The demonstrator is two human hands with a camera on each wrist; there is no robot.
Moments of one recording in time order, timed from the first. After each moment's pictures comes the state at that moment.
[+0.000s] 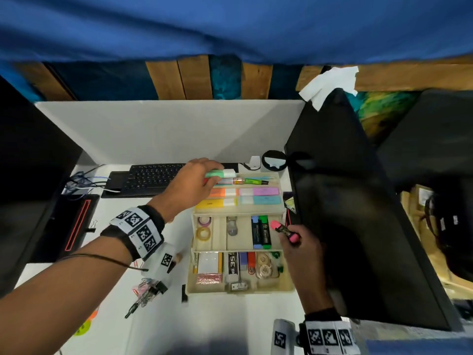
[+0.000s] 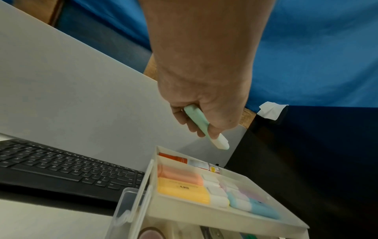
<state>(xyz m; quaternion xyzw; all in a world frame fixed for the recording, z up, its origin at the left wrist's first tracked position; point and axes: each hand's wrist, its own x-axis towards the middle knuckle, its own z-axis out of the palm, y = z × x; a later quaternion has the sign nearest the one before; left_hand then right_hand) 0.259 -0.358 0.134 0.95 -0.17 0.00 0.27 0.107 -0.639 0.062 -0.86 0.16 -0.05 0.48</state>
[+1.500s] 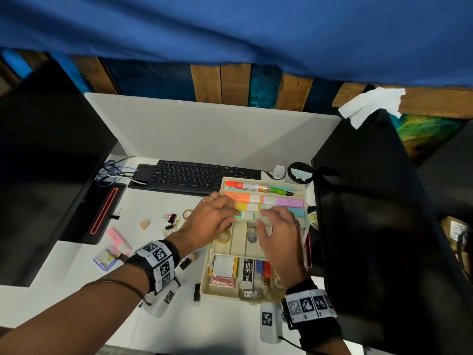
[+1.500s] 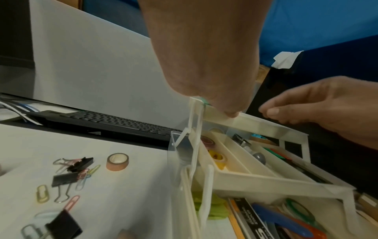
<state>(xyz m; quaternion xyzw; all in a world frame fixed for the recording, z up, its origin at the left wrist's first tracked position) 0.195 -0.325 0.055 0.93 -0.27 0.08 0.21 0.171 -0.560 0.058 -0.94 -0.07 -0.10 0.33</state>
